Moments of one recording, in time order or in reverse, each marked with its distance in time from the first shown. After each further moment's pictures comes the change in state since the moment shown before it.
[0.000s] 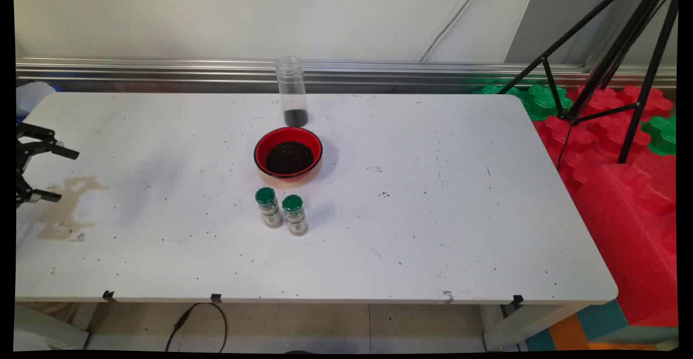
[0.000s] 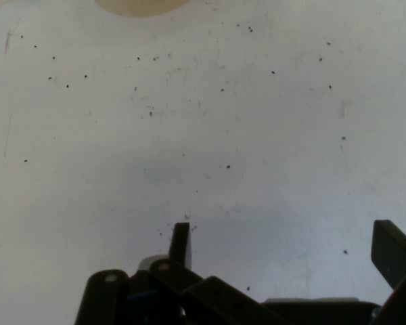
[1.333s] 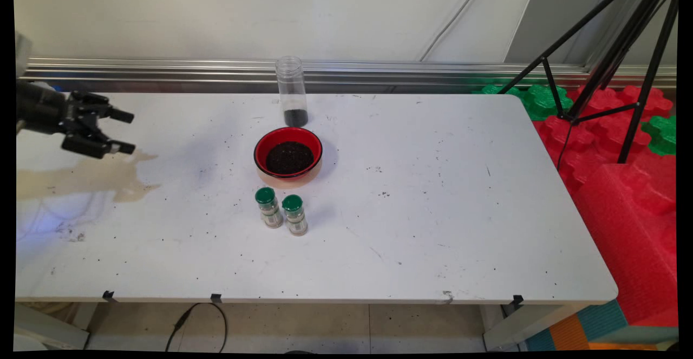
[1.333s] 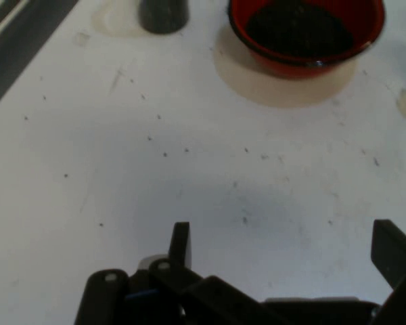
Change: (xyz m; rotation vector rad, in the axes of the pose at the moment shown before) arm 0.079 -0.044 0.061 0.139 0.042 -0.296
